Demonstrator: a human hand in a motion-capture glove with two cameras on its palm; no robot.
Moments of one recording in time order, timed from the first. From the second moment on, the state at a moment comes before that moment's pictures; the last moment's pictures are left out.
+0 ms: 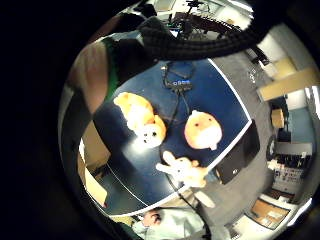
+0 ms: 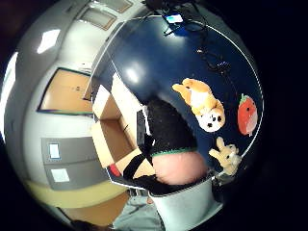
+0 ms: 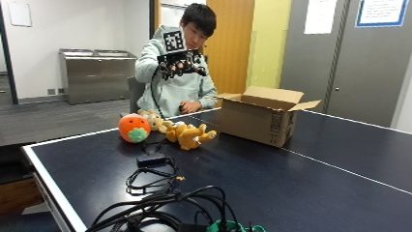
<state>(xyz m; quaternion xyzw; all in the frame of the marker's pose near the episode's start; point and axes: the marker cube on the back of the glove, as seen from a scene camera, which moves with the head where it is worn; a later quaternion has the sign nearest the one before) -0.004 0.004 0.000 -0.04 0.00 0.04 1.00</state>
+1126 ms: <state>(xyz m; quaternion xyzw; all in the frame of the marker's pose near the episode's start) 0.046 0.002 0.208 -0.11 0.15 0.03 0.98</state>
